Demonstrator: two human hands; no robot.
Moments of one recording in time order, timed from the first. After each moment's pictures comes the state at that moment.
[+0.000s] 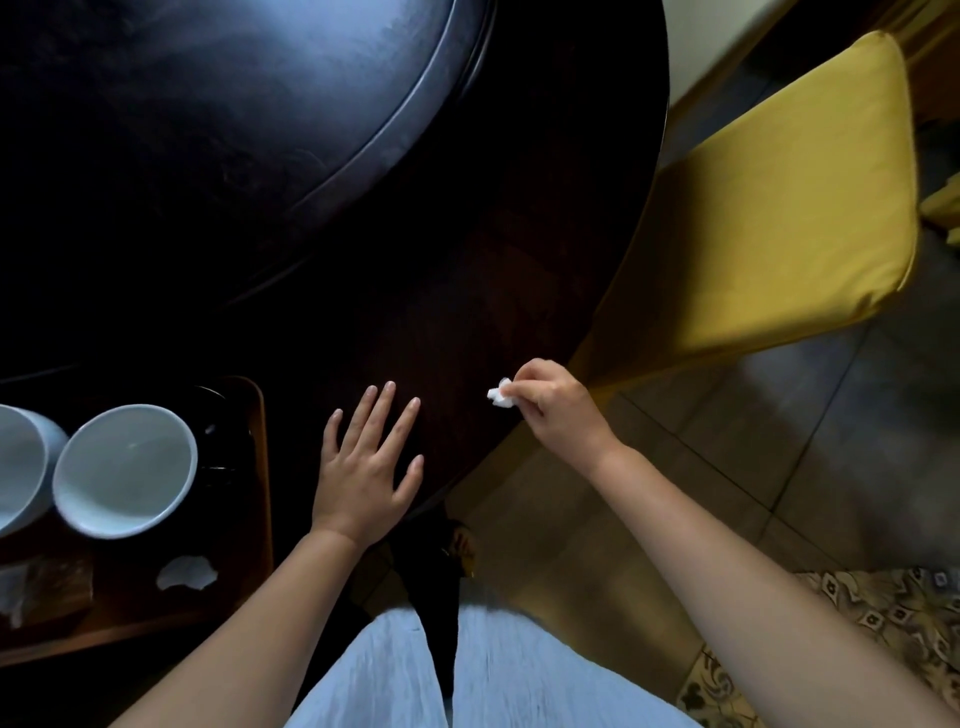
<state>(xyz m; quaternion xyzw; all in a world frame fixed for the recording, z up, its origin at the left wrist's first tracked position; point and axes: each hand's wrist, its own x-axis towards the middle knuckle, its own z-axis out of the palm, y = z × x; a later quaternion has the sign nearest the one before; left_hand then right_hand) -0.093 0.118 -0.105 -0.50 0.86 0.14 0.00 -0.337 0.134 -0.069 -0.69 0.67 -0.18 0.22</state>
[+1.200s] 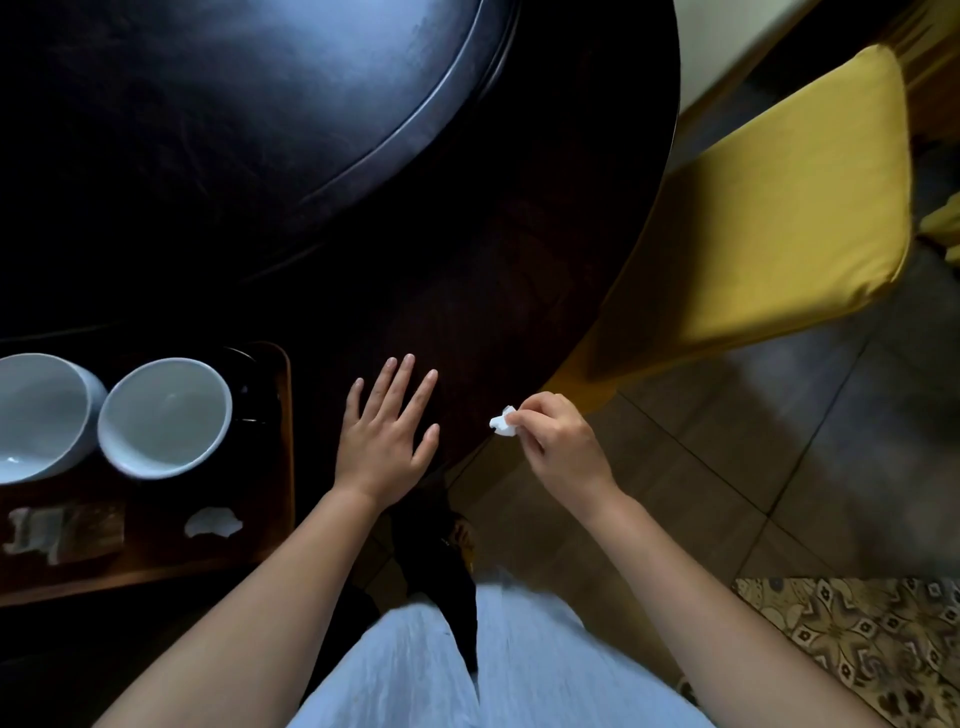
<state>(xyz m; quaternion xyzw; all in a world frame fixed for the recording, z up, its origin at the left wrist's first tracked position) -0.092 0.120 -0.112 -0.50 0.86 0.13 0.01 -0.295 0.192 -0.053 -0.67 0.69 -0.21 0.20</state>
